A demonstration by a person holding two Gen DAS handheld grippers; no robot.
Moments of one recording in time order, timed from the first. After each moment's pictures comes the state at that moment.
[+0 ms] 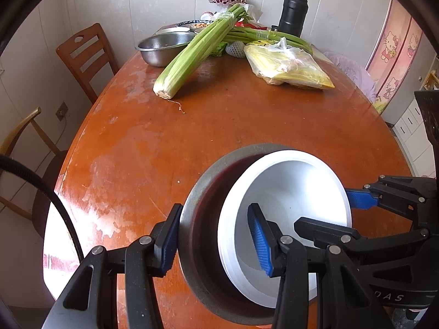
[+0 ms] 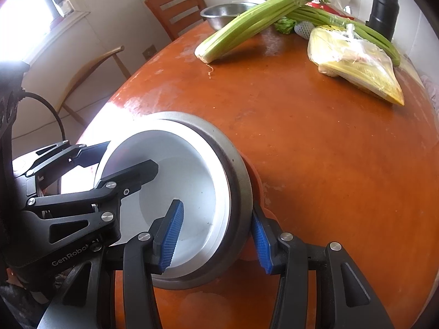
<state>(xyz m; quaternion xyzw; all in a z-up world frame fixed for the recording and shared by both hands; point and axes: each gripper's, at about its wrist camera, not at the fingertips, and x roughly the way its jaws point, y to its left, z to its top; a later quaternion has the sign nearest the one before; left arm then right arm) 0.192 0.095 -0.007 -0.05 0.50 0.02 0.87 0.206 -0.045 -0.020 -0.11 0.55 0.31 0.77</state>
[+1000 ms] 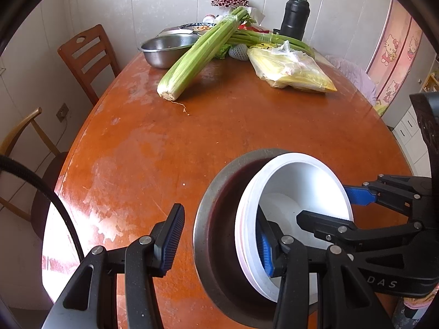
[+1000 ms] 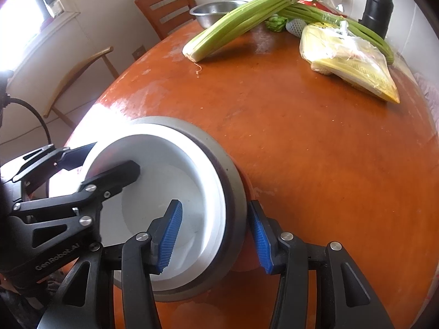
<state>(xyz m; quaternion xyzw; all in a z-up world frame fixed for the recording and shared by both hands) 0.191 0.103 -0.010 -0.05 0.49 0.02 0.87 0.216 -0.040 -0.031 -0.11 0.55 0.28 0.78</state>
